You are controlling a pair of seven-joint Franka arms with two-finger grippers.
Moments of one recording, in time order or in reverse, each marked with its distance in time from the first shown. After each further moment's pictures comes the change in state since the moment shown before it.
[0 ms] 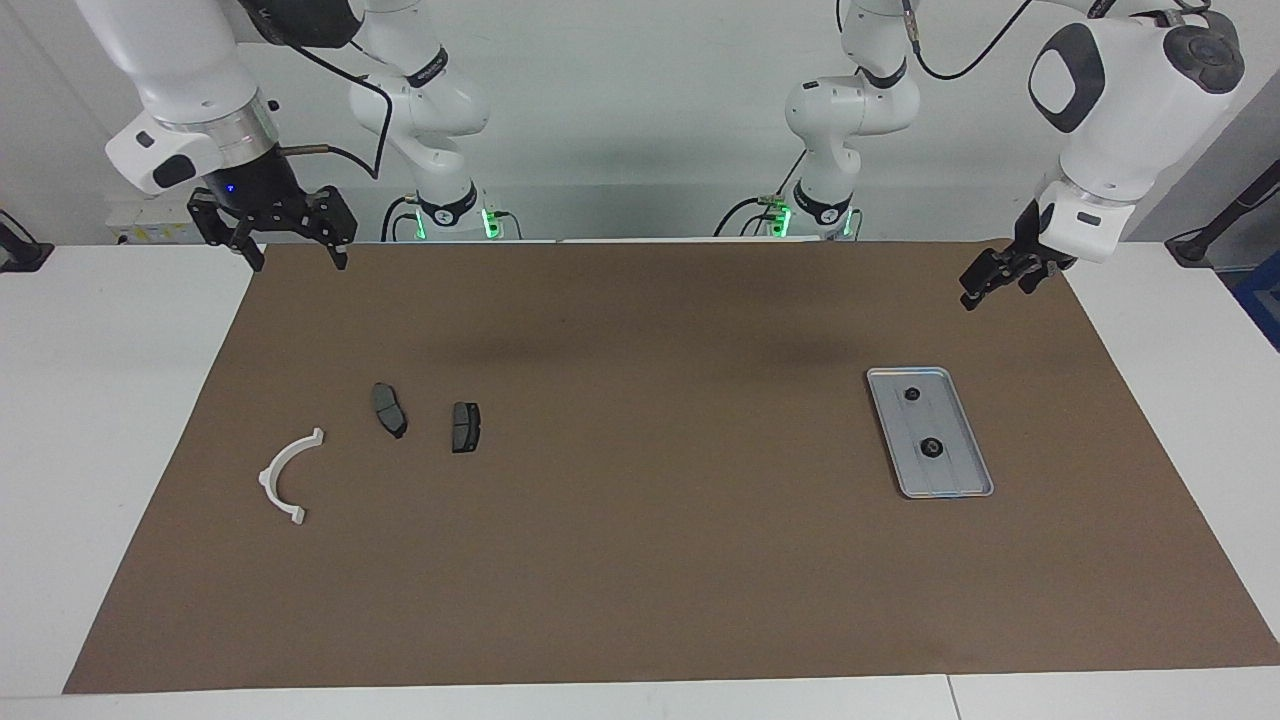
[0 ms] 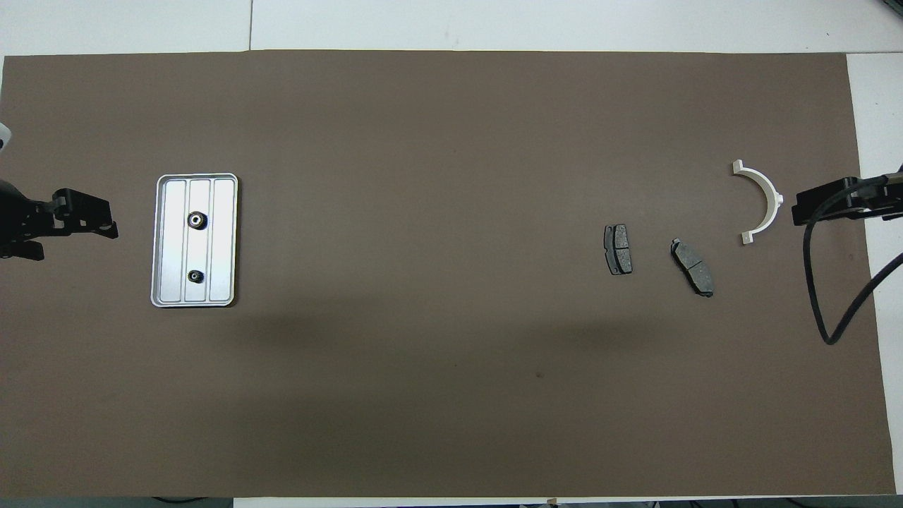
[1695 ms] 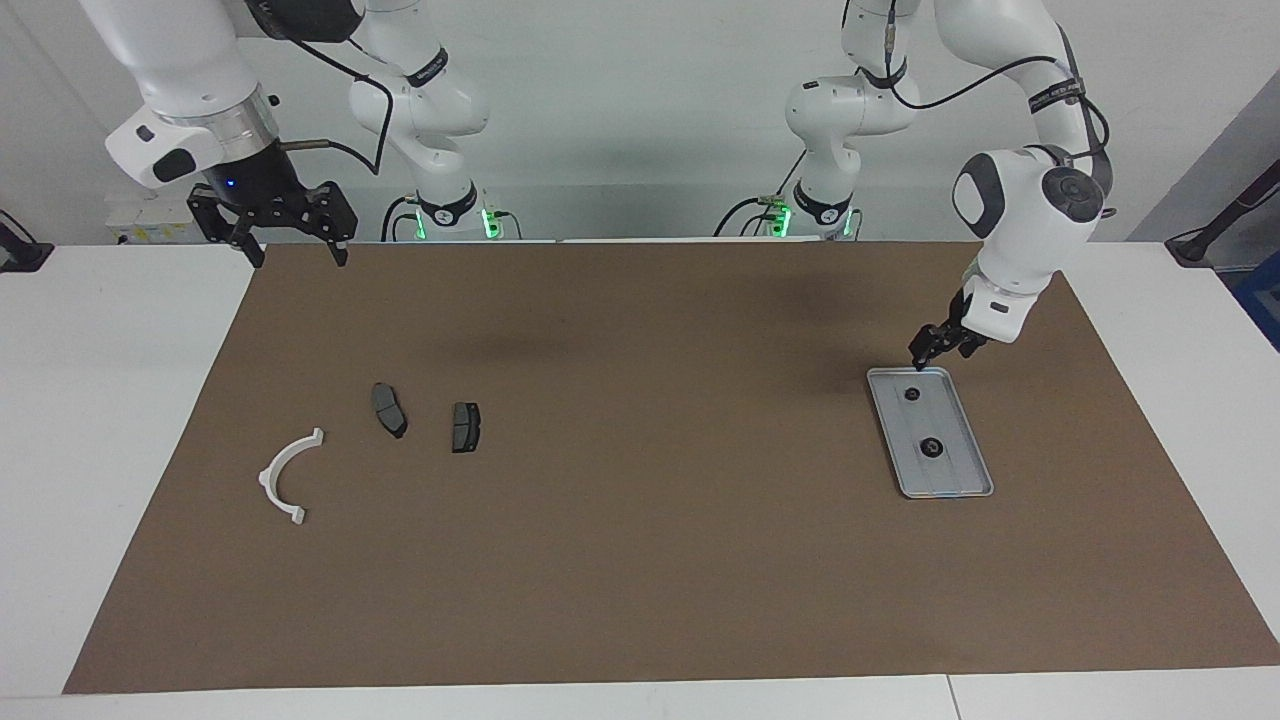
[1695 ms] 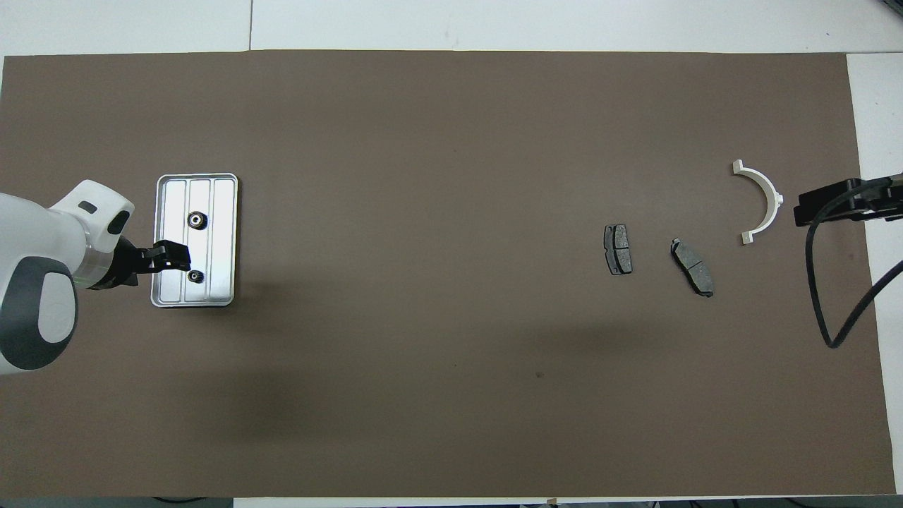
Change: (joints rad) left arm -0.005 0.007 0.006 -0.486 0.000 0.518 0.026; right arm 0.000 -0.011 0.001 0.000 0.001 0.000 0.000
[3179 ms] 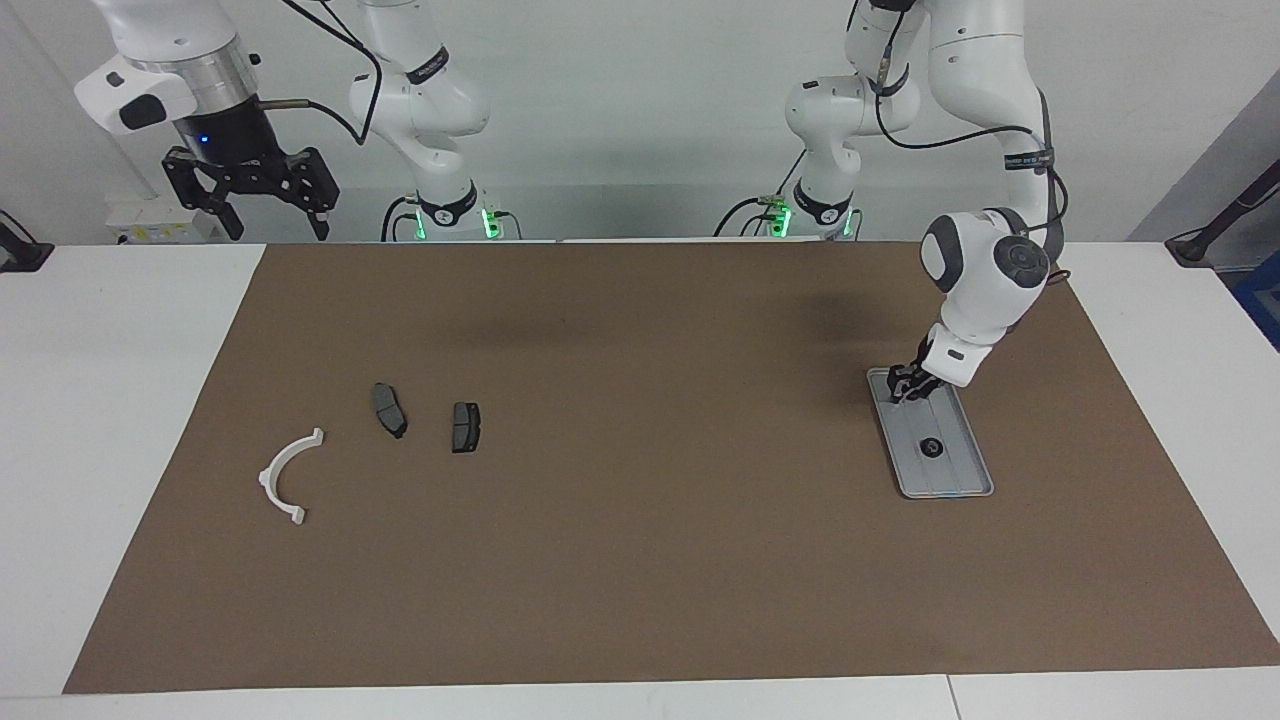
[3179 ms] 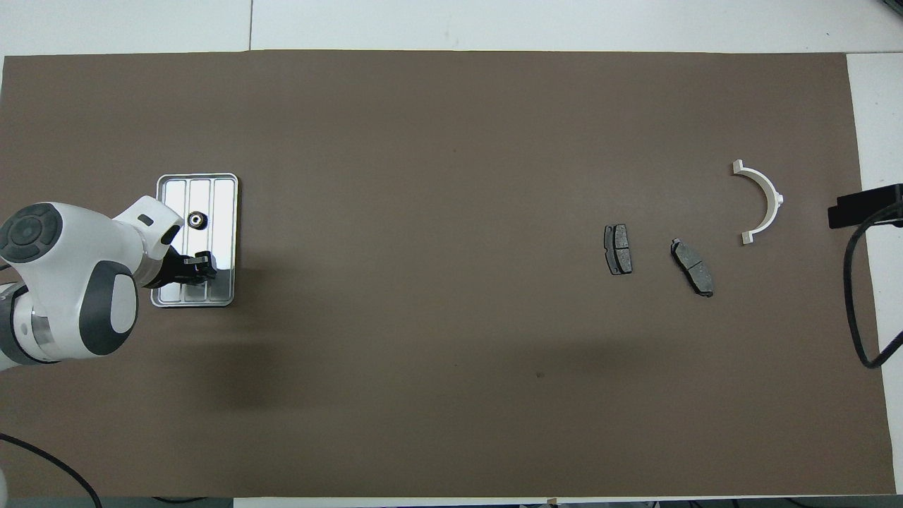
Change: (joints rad) left arm -0.010 0.158 0.003 -0.037 0.000 0.189 0.072; right arm -0.009 -0.053 -0.011 0.003 0.000 0.001 0.000
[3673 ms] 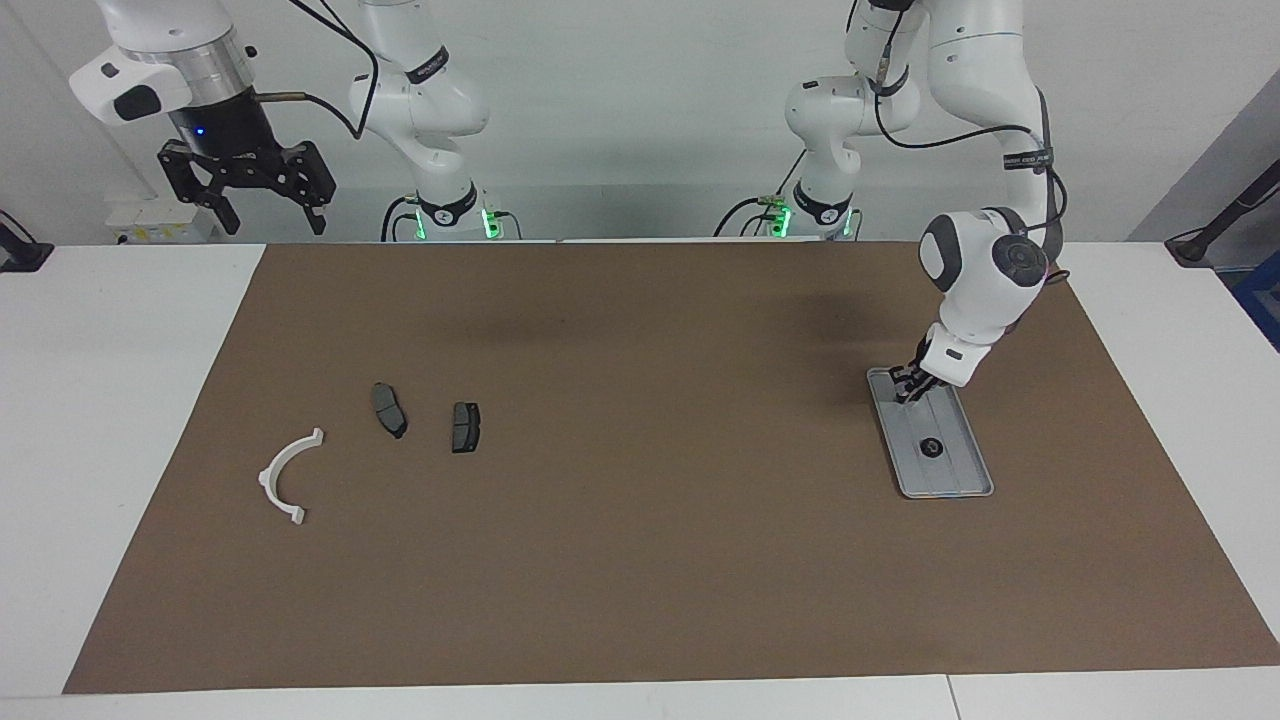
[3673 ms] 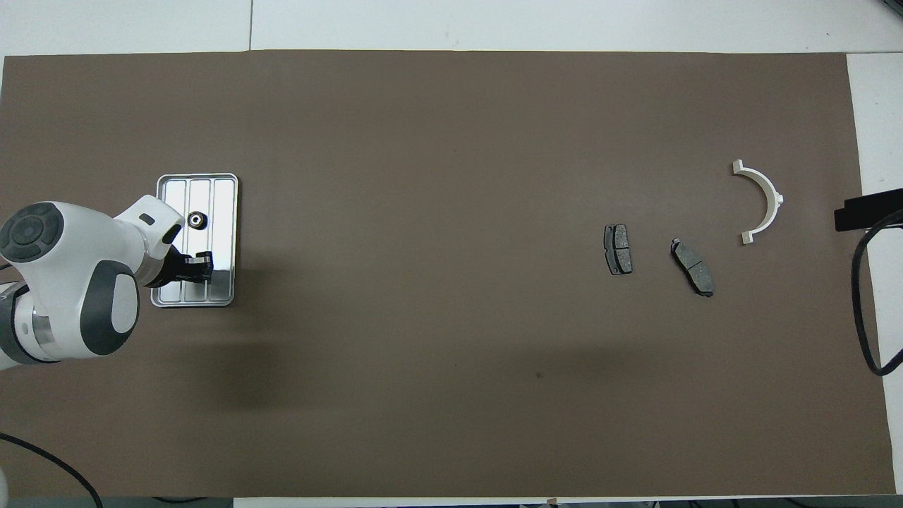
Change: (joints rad) left arm -0.001 -0.002 -0.004 0.004 -0.001 -0.002 -0.013; right arm -0.001 -0.014 0.003 0.000 0.000 -0.006 -0.003
